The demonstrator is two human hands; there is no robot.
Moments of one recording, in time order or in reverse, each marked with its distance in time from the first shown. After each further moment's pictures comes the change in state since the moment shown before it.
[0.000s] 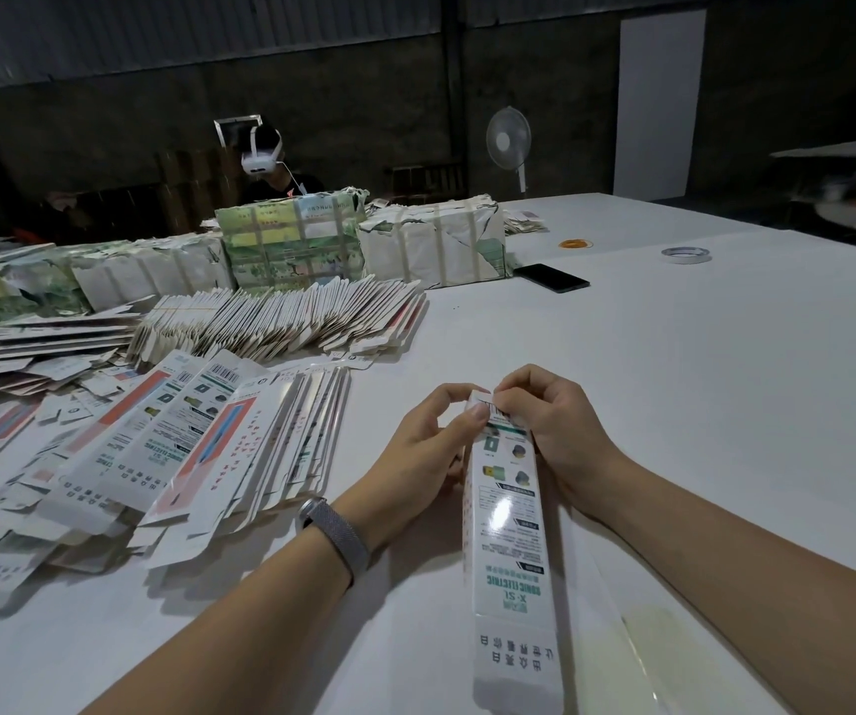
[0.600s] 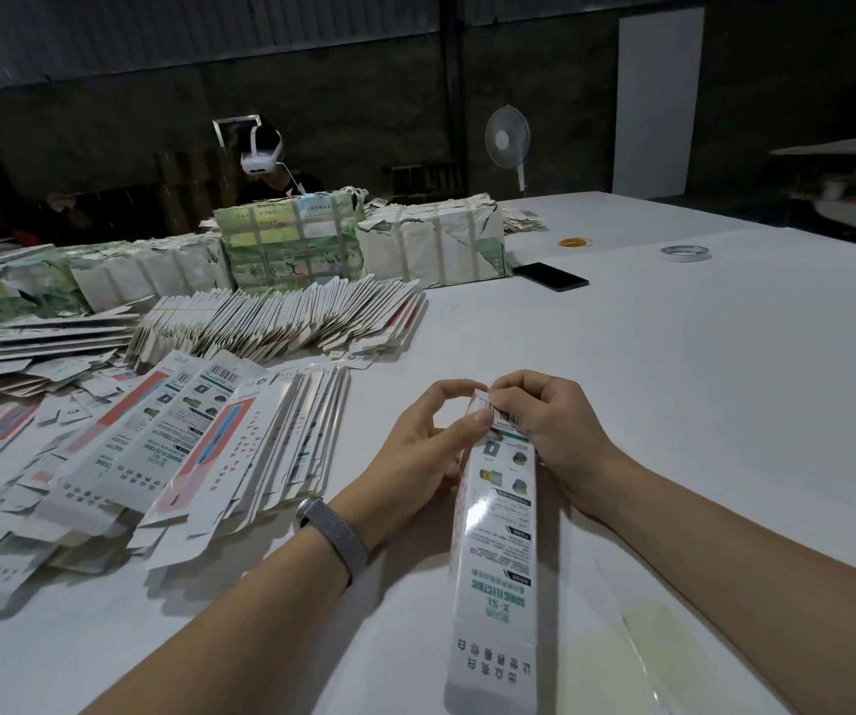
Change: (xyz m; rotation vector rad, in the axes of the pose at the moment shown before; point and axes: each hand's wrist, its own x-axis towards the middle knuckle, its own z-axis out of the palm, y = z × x) left_hand -0.005 0.010 0.003 -0.091 -0.022 -0.008; right_hand -0.001 -0.001 0.002 -0.022 -0.018 -0.036
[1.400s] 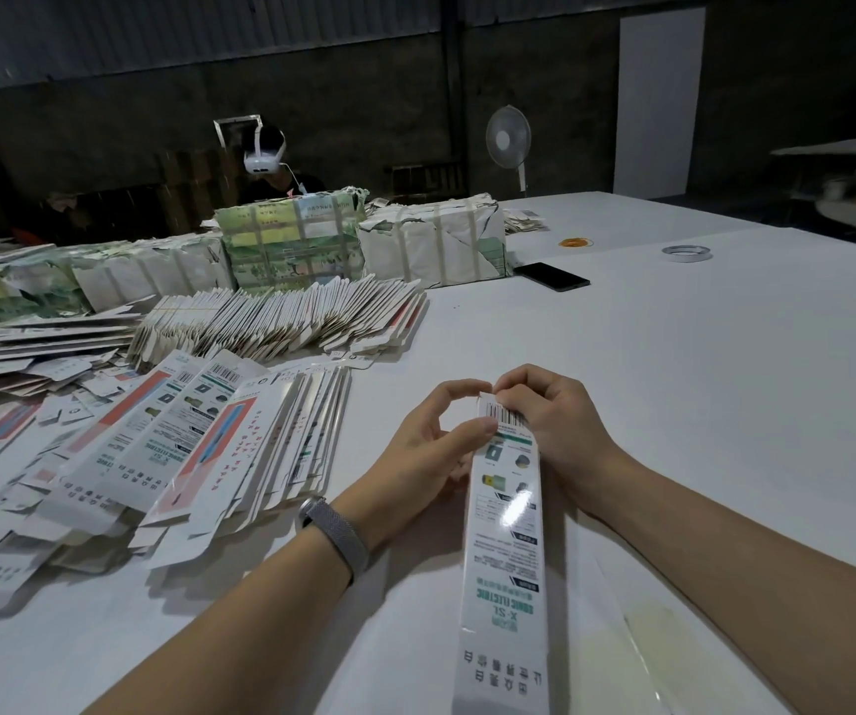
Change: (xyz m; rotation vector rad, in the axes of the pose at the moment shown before) left_hand 0.002 -0.006 -0.004 0.054 -0.024 -0.010; right_hand 0.000 -0.003 0.000 -0.049 0.036 -0.005
